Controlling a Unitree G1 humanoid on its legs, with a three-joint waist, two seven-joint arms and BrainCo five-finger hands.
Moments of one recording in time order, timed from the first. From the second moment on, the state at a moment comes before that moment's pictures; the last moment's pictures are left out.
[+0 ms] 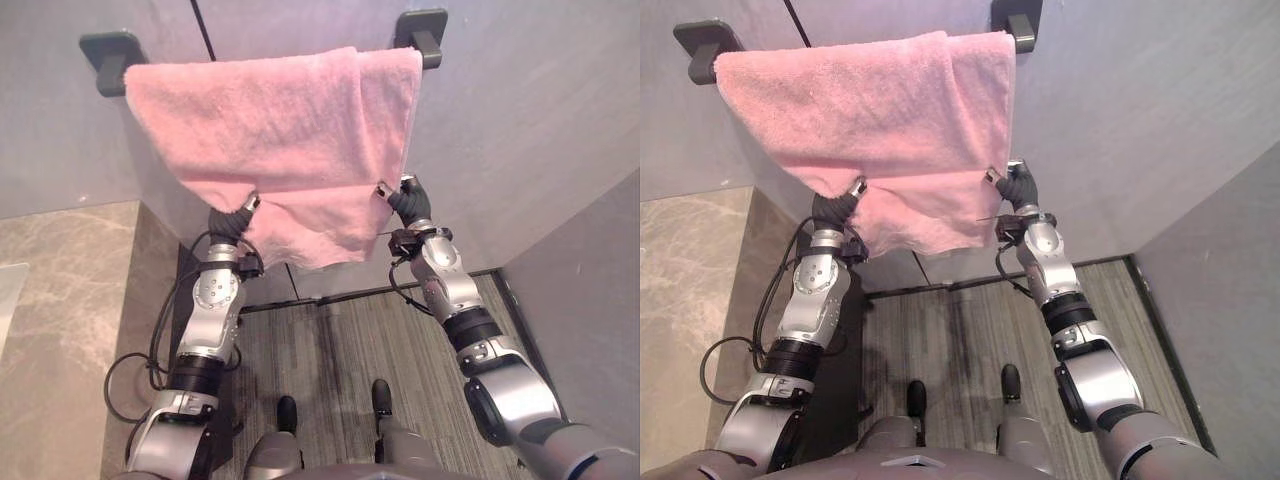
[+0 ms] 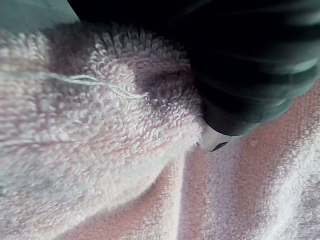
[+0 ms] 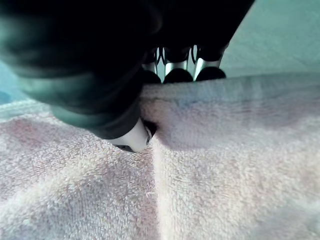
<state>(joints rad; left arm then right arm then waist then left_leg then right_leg) -0.39 0.25 0.00 0.28 -0.21 -0.24 0.18 -0.69 -0.18 0.15 0.60 0.41 -0.16 -0.03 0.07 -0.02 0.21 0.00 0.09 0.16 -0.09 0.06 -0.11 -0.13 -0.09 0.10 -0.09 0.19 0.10</state>
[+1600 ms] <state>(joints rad) 0.05 0.16 0.22 -0.14 -0.19 -0.24 0.18 -0.19 -0.22 -0.05 0.05 0.33 -0.19 -0.04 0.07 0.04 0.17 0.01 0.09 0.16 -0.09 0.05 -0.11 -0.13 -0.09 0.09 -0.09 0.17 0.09</state>
